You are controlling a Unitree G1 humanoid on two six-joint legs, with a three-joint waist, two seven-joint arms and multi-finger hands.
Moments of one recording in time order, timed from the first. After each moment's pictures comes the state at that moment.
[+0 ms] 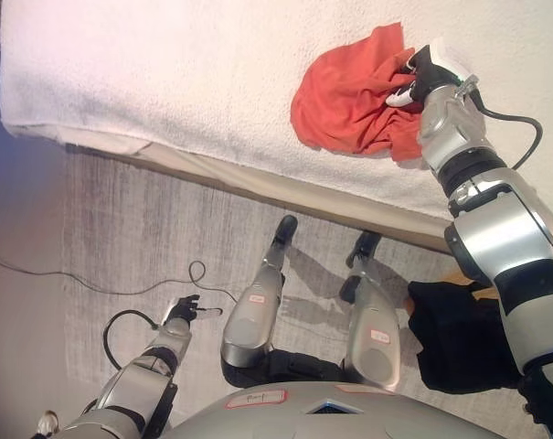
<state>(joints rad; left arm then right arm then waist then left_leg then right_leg) -0.21 0.26 -0.28 1.30 -0.08 0.04 0.16 -1.22 -0.43 0.60 1.34 -0.25 0.18 -0.20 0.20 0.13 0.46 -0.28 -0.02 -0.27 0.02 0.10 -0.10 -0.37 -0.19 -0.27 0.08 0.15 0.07</state>
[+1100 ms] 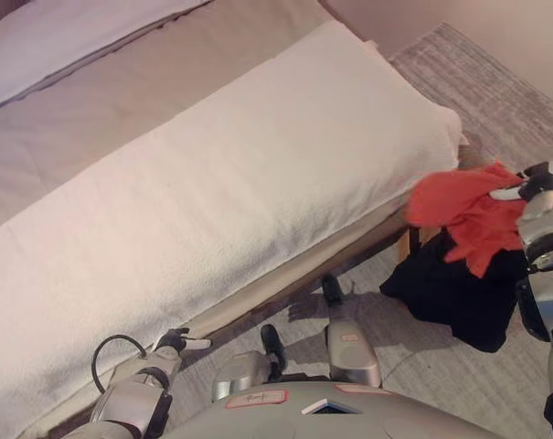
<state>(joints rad) -0.13 0.27 -0.21 1.39 0.01 0.07 0.11 -0.80 -0.80 0.35 1.39 -0.20 0.15 -0.16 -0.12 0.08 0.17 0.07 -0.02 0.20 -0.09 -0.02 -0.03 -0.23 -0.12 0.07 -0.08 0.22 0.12</state>
